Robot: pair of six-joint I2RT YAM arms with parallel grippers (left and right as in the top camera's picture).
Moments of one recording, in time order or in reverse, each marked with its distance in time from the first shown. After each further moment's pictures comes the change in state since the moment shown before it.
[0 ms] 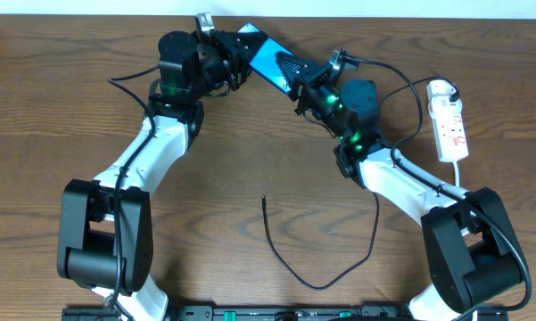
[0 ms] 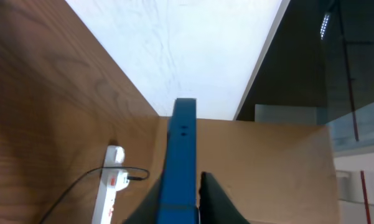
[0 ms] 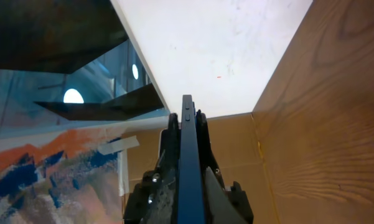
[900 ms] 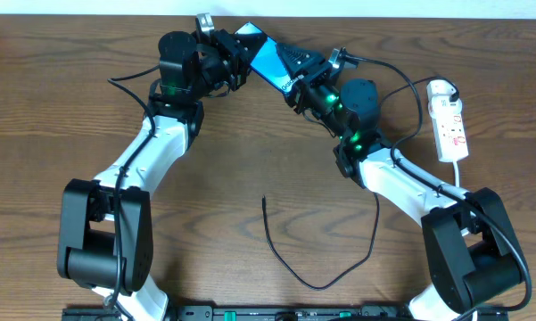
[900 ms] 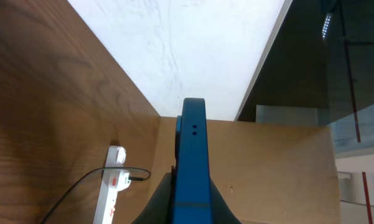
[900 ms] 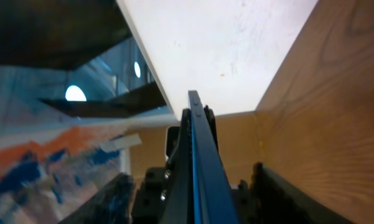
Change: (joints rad) left arm 0.000 0.000 0.000 -0.005 -0.001 0.001; right arm 0.003 -0.001 0.003 0.007 -0.003 -0.006
